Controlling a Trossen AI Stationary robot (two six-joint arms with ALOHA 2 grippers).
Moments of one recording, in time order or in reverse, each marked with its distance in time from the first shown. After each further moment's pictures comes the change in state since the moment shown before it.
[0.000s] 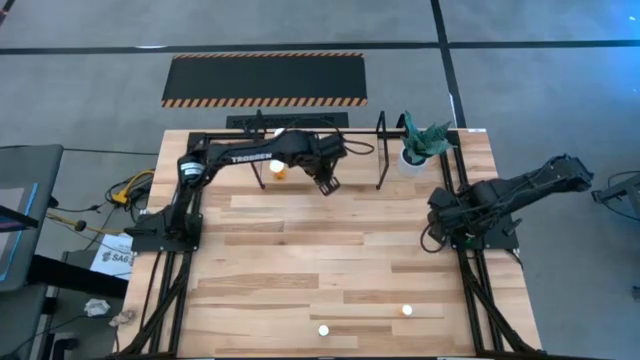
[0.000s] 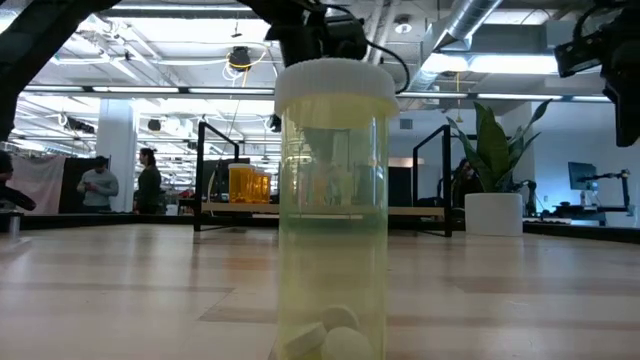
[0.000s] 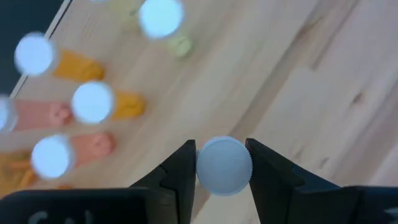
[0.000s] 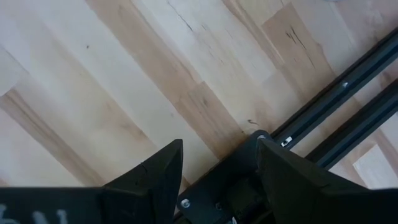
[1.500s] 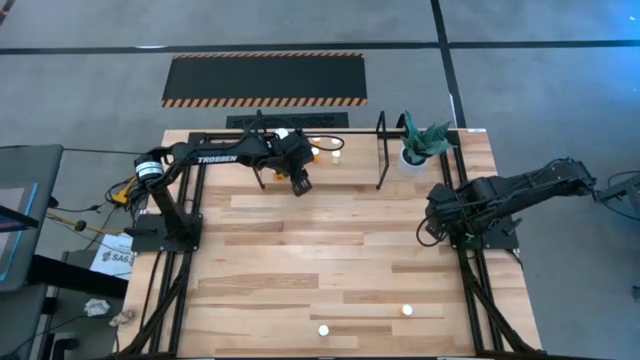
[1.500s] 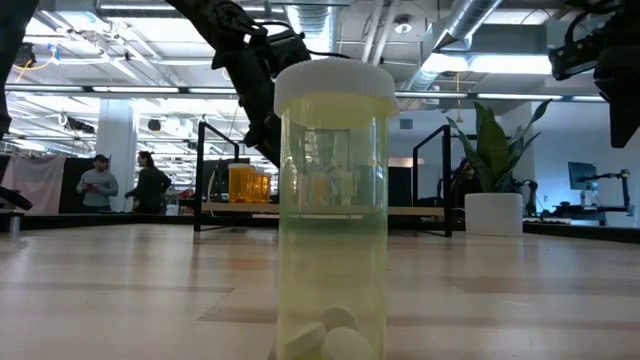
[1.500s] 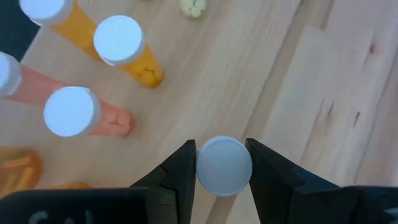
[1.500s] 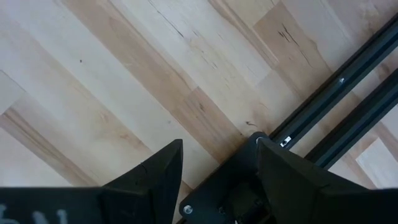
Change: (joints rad) left arm 0.120 -0.318 -0.595 0.456 0.145 0.240; right arm -0.071 0.001 0.000 0.013 -0.001 0.000
